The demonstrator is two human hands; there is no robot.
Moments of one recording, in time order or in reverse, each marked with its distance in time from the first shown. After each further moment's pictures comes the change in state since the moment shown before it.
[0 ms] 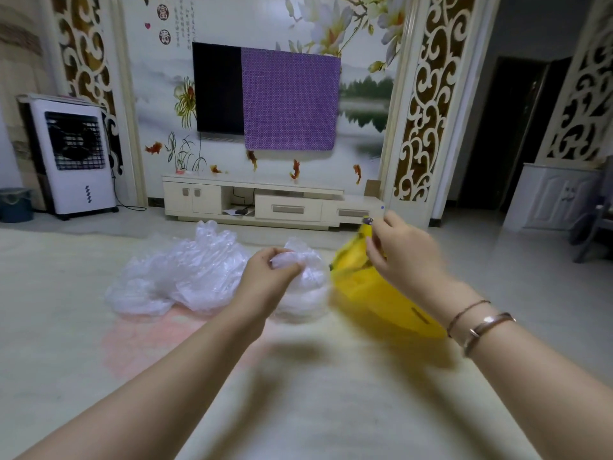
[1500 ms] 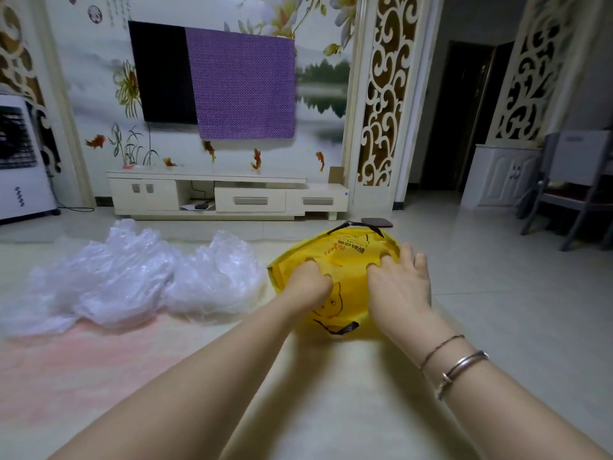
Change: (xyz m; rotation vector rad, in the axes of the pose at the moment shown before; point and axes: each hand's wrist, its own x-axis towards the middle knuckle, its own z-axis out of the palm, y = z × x) left_hand 0.033 -0.014 0.166 0.668 -0.331 -0.054; right_hand -0.065 0.048 -0.008 -0.414 -0.554 0.335
